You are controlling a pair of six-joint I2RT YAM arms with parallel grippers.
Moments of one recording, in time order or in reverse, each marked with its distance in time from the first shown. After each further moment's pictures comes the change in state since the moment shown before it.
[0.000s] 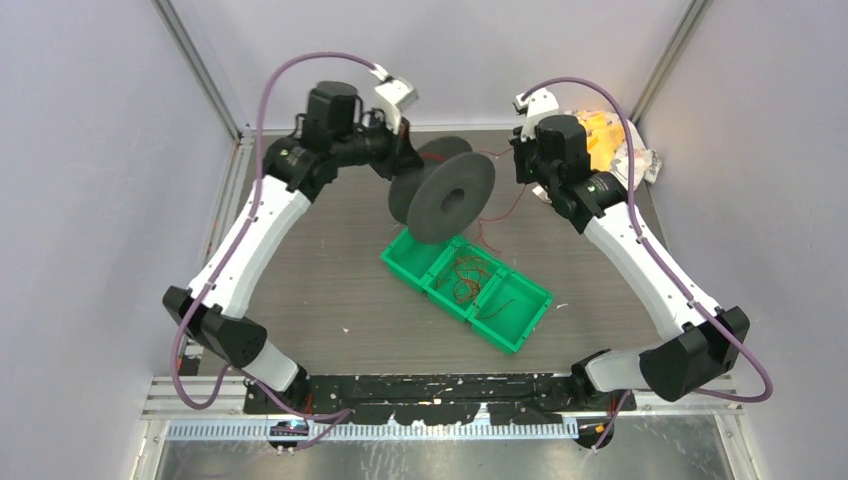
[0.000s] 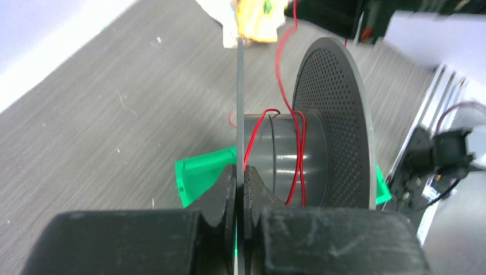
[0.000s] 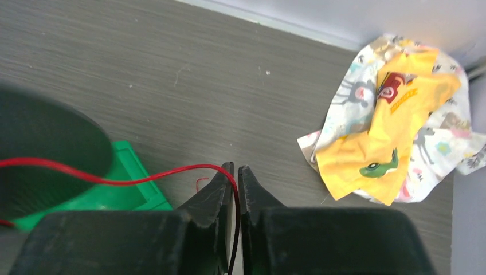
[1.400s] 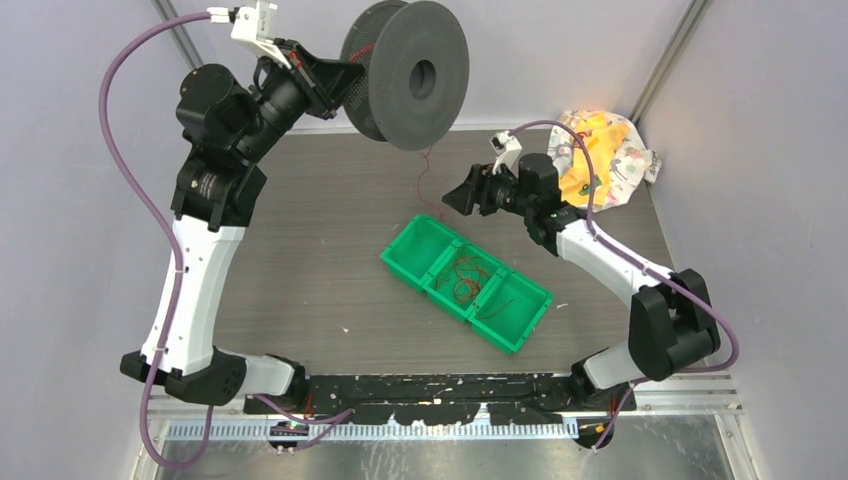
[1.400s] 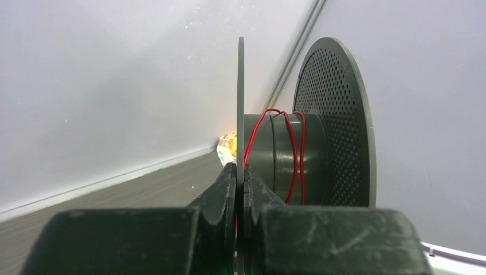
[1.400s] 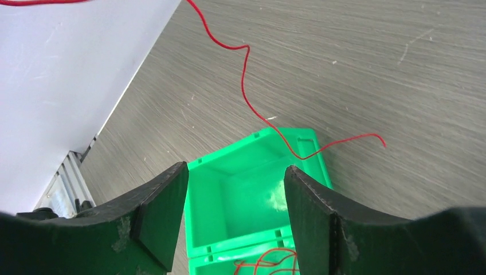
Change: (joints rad) left arm 0.170 -0.228 0.084 0.364 -0.175 -0.457; right arm -0.029 0.088 -0.425 0.585 -0.647 0.447
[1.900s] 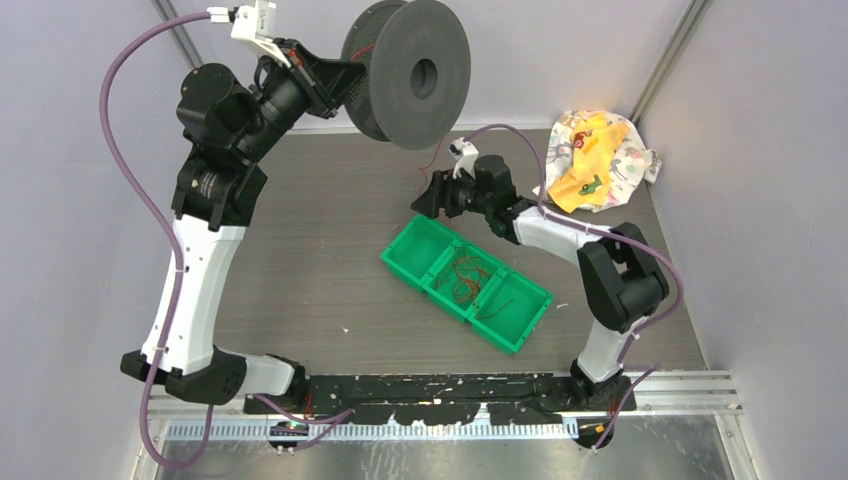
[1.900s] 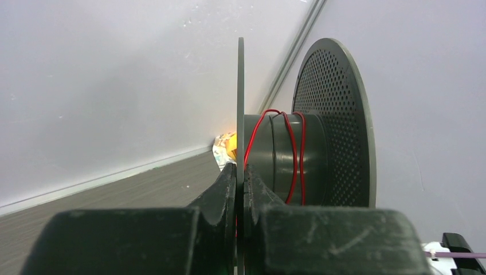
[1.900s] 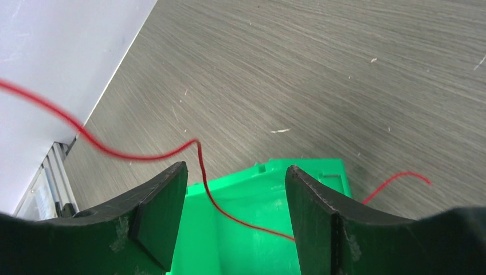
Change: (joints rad) left arm 0.000 0.003 0.013 0.003 -0.007 -0.032; right arm 0.108 0.308 0.119 0.151 0.022 0.006
